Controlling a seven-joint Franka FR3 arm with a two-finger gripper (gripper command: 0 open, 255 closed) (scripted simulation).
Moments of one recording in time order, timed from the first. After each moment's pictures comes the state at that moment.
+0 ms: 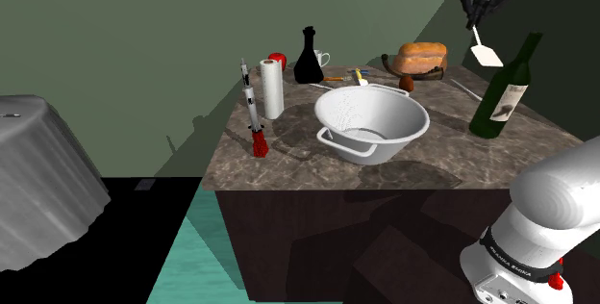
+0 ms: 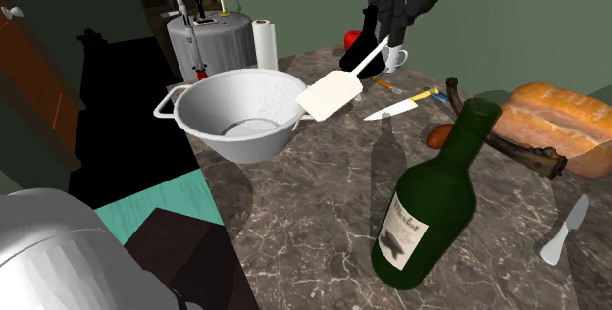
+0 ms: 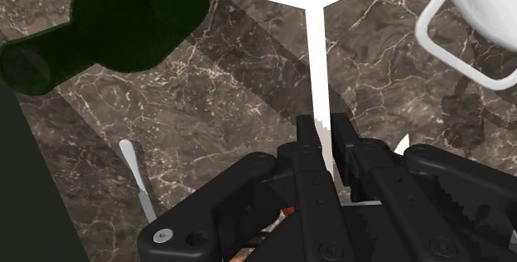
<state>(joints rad) -0.36 -0.41 -0.28 -1.89 -0.12 1.56 0.11</state>
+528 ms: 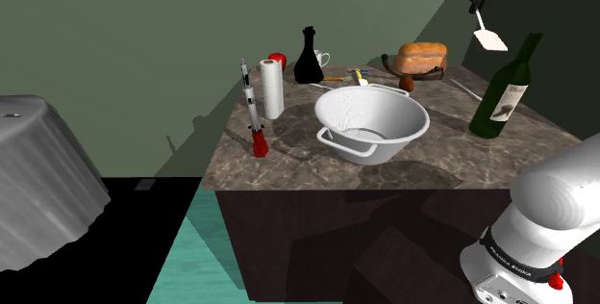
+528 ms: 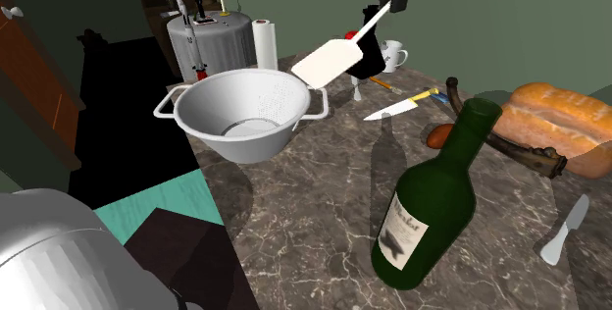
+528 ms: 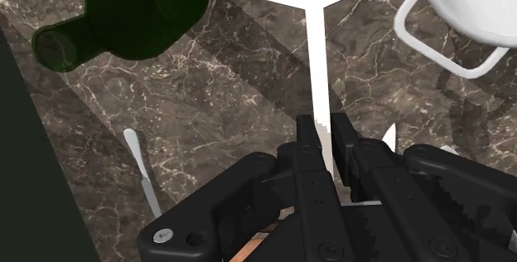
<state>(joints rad) -0.35 -0.37 -0.27 -1.75 -0.10 1.46 0.12</state>
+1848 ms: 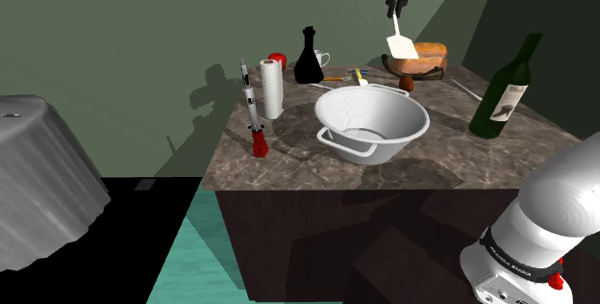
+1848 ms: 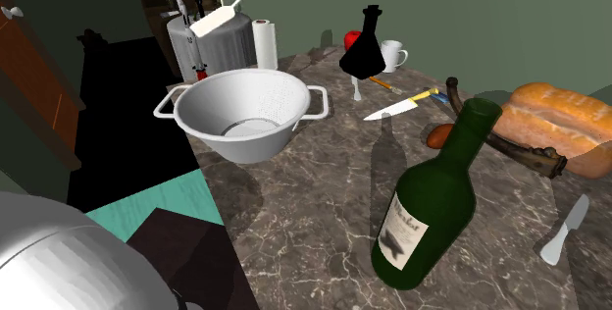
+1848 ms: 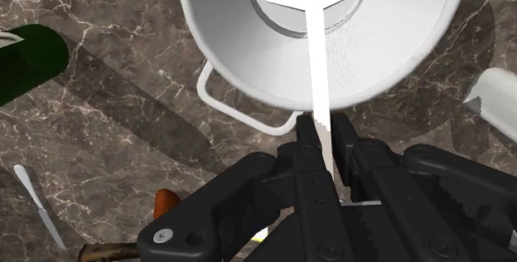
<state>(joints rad) -0.21 -0.31 0.08 -1.70 -0.01 1.45 0.61</state>
